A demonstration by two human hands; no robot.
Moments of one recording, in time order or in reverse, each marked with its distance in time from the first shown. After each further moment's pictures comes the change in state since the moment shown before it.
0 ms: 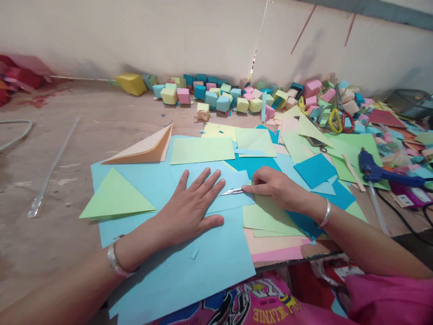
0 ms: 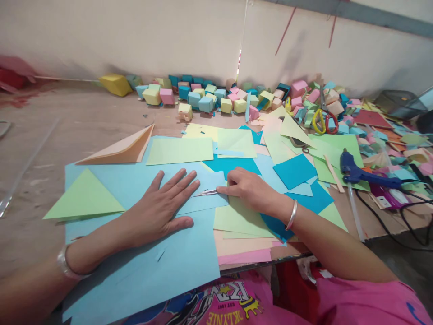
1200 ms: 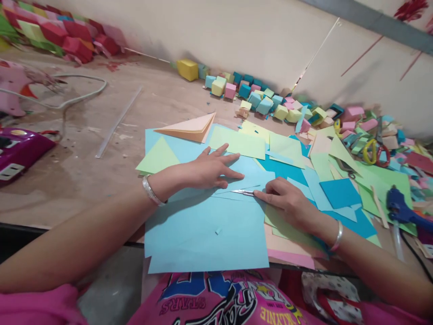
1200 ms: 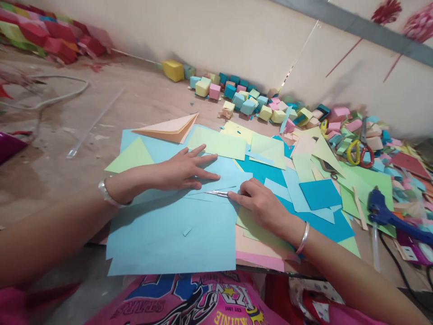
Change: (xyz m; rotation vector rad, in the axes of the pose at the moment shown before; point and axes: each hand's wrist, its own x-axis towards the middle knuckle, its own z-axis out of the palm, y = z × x) left_hand 0.004 -0.040 -0.039 -0.141 -0.237 -0.069; right_hand 0.010 -0.031 0.016 -0.077 0.035 -0.182
